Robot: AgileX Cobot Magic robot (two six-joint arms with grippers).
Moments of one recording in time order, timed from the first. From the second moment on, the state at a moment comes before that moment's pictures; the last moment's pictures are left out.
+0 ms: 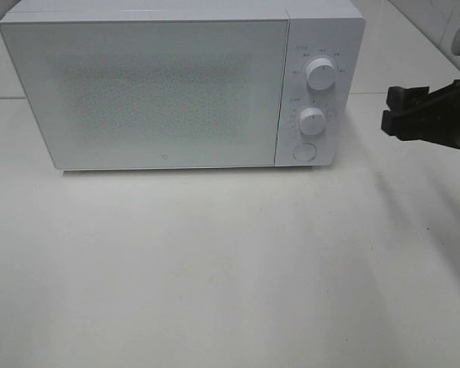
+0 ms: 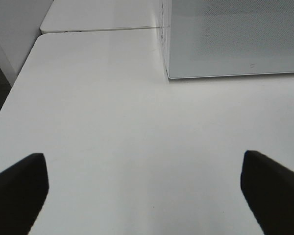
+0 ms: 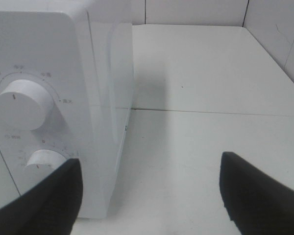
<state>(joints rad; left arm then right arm) 0.09 0.00 -0.50 -0.14 1.04 0.16 0.22 1.44 -0.41 0.28 -0.78 -0.24</state>
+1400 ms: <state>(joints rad) 0.09 0.00 -0.50 -0.14 1.04 0.16 0.70 1.90 -0.52 0.75 -1.21 -0.26</state>
